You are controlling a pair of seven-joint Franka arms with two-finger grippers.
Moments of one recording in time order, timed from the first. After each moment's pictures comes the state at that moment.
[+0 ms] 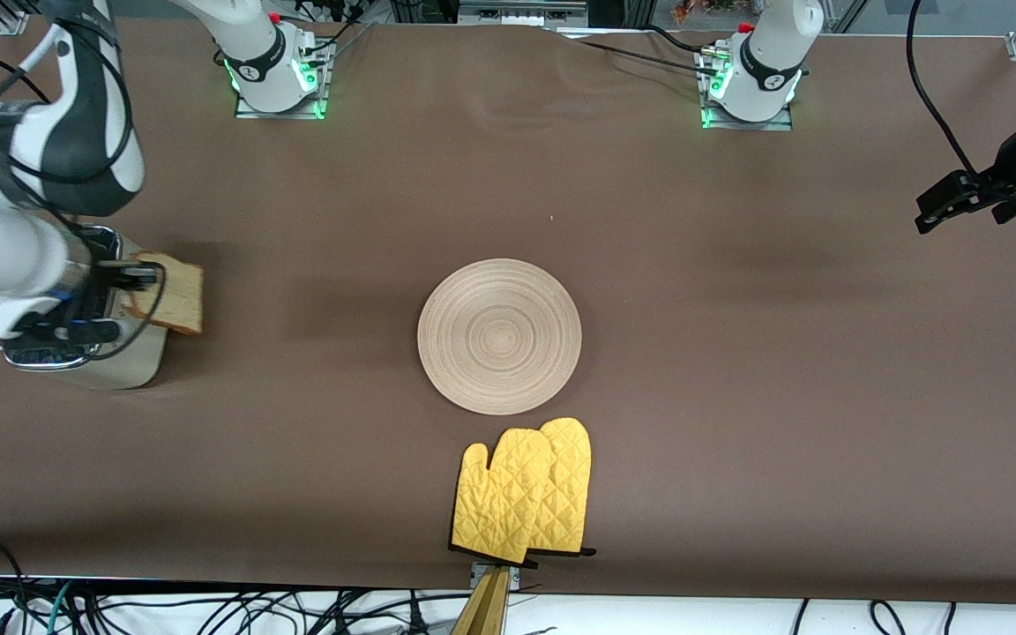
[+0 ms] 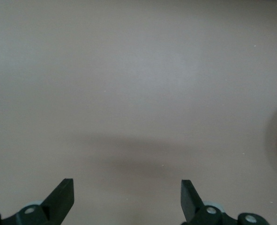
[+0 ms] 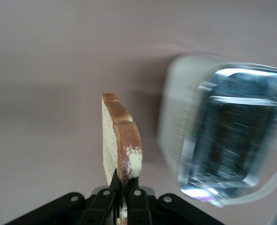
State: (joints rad) left arm 0.05 -0.08 -0.02 -1.75 0.04 1.68 -0.13; right arm 0.37 0.31 -0.39 -1.53 -0.12 1.58 -0.09
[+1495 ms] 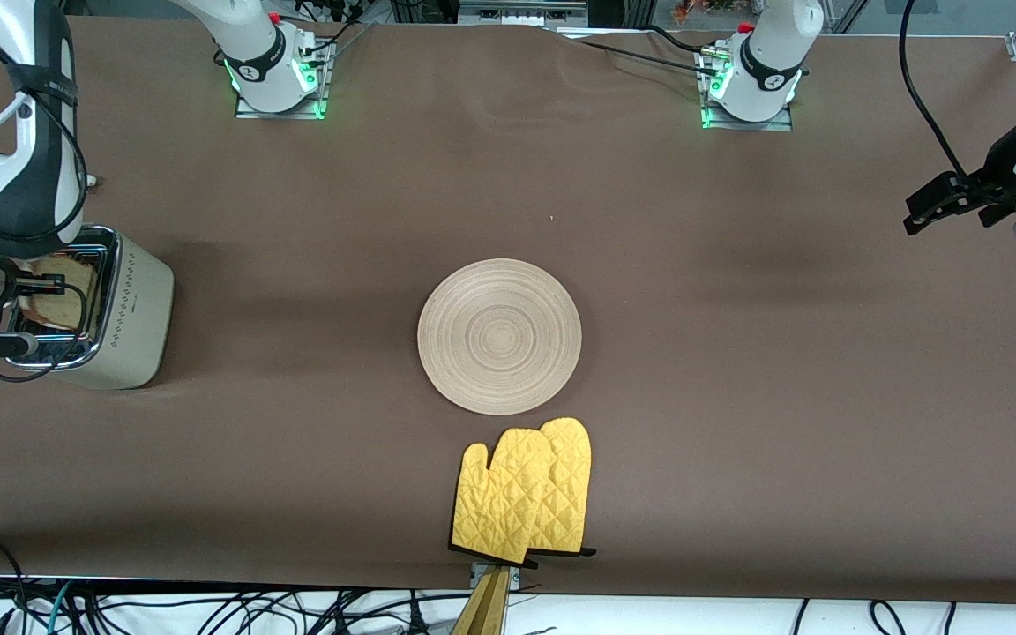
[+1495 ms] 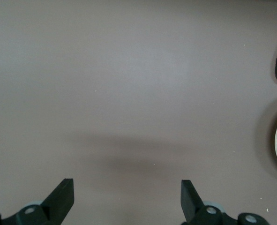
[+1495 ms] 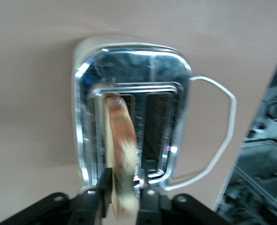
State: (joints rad) left arm 0.05 -0.07 -0.03 -1.74 0.02 1.68 -0.13; right arm 0.34 0.41 -0.53 -1.54 -0.16 1.67 -0.17
